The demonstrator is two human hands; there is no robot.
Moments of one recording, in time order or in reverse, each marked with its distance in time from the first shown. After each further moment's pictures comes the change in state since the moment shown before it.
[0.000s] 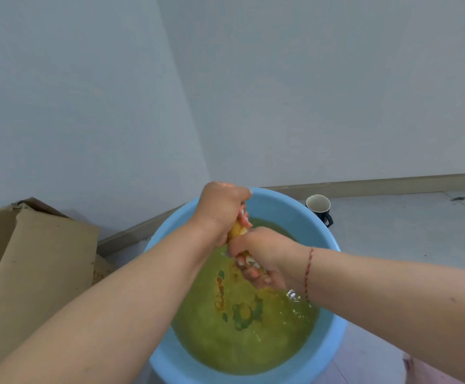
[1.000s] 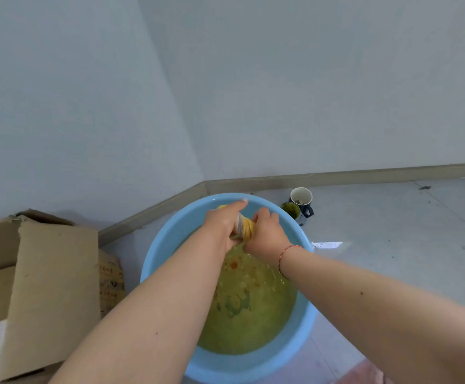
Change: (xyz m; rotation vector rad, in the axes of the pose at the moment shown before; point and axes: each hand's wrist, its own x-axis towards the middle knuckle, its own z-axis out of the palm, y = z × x) left_hand 0.034 0.016 0.016 -0.176 0.083 -0.648; right_hand 0.025 -0.030 -0.044 -0.621 0.457 -0.082
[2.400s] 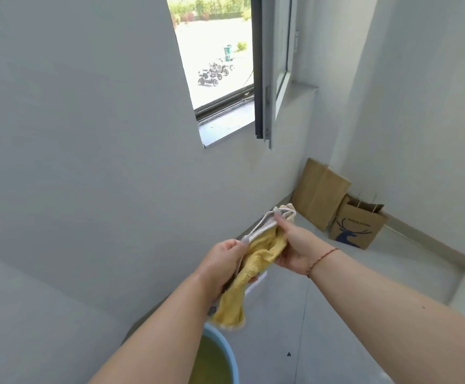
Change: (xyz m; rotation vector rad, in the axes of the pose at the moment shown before) left_hand -0.435 0.172 0.210 0.697 -0.861 0.302; right_hand -0.331 -0.057 -0.437 1.612 0.428 0.289
